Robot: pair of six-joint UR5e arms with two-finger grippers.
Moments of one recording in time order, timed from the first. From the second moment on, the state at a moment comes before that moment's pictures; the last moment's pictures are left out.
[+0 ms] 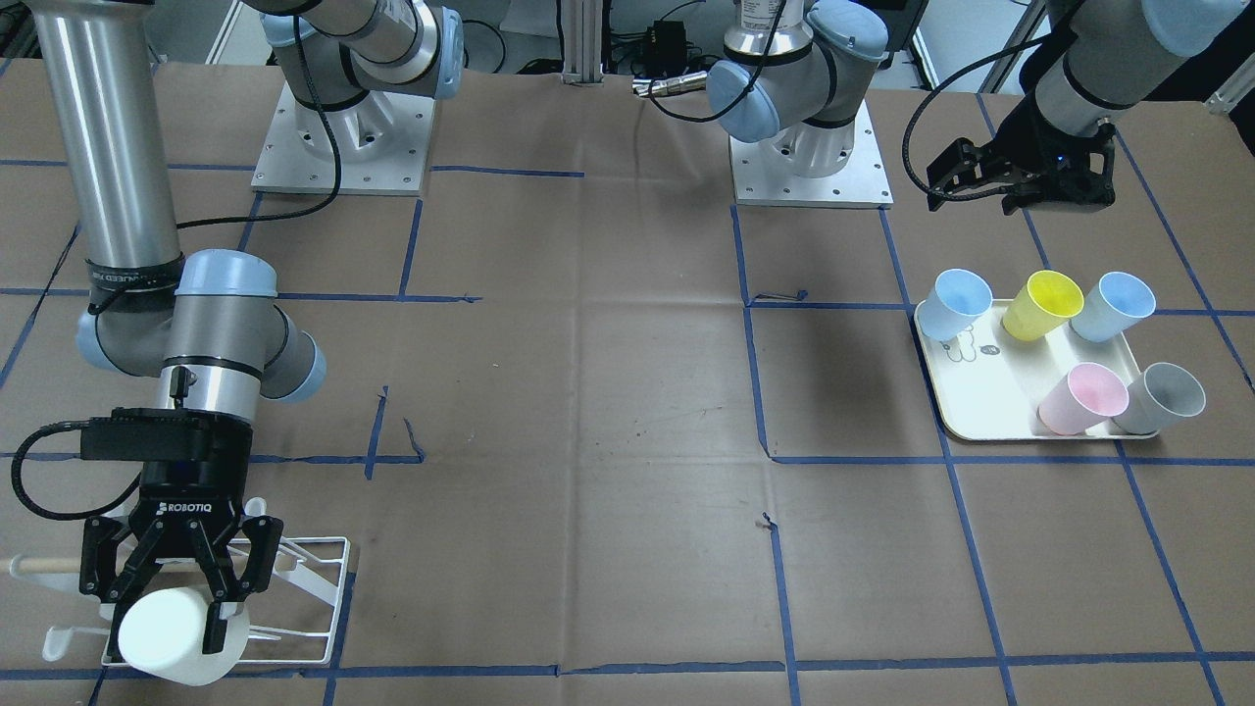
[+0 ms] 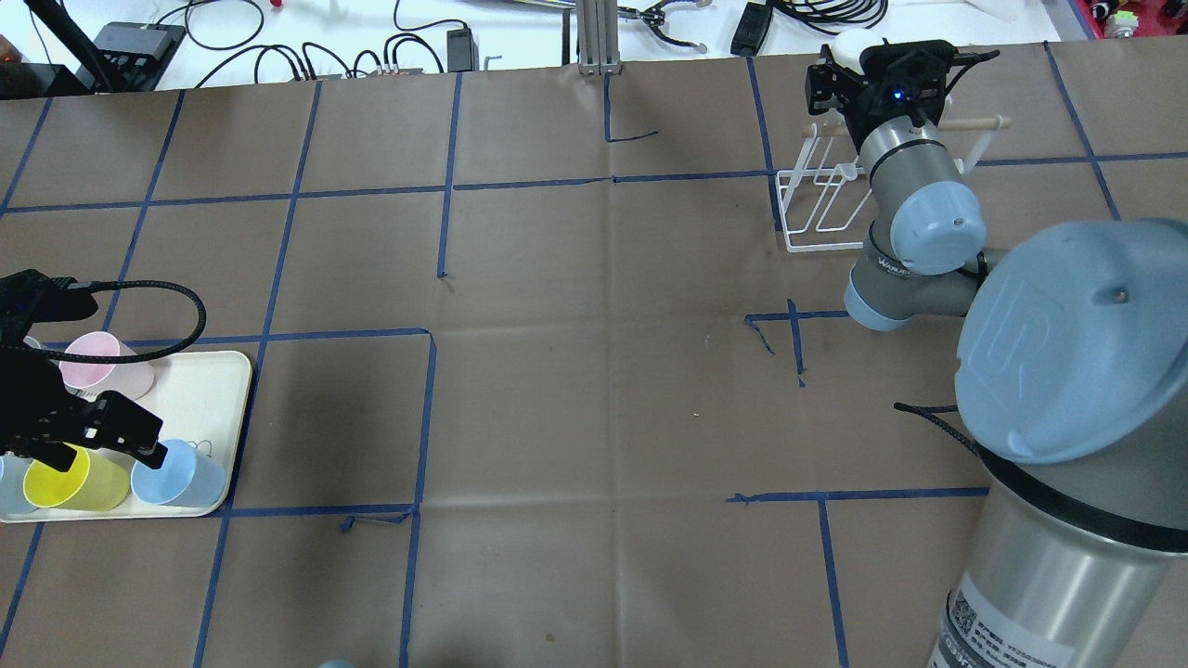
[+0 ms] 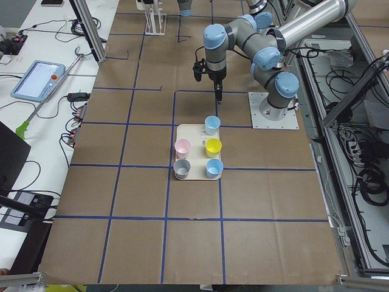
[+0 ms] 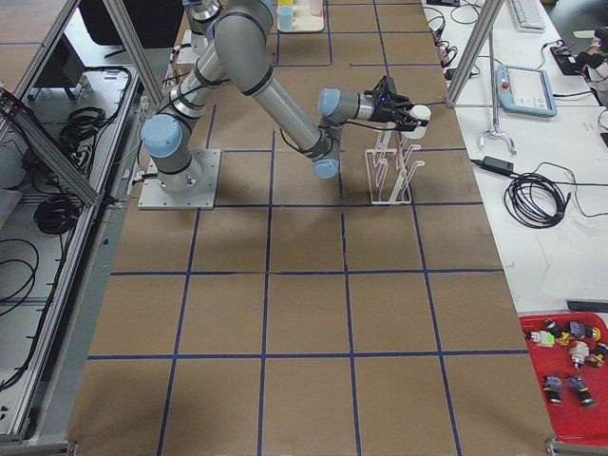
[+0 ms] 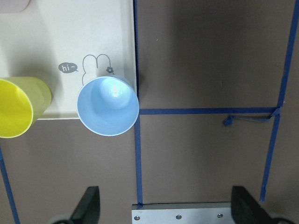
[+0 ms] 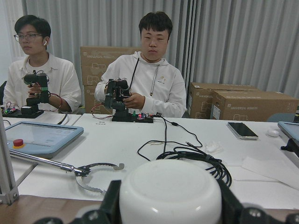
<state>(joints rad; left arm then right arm) -0.97 -1.28 -2.07 -1.52 1.66 0.61 1.44 -0.88 1.83 -3.91 -1.42 -0.06</state>
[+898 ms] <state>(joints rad) -0.96 -1.39 -2.24 -1.18 1.65 0.61 1.44 -0.87 1.83 -3.88 -1.42 -0.07</state>
